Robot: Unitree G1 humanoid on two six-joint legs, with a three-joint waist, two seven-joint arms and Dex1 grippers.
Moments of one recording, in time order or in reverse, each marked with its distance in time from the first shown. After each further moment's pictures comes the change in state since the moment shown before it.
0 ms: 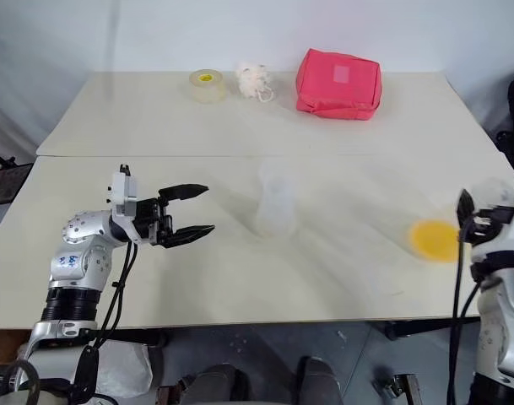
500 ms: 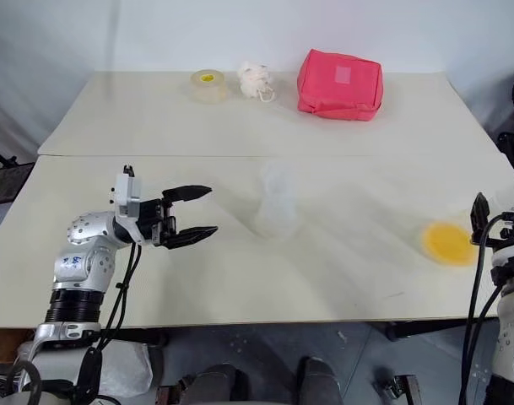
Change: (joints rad) left arm 0.034 -0.012 -0.002 -0.063 -0.001 0.047 0.013; right arm 0.038 -0.029 -0.132 0.161 0.004 -0.061 0.020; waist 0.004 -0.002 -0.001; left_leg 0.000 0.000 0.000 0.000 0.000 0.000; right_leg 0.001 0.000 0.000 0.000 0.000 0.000
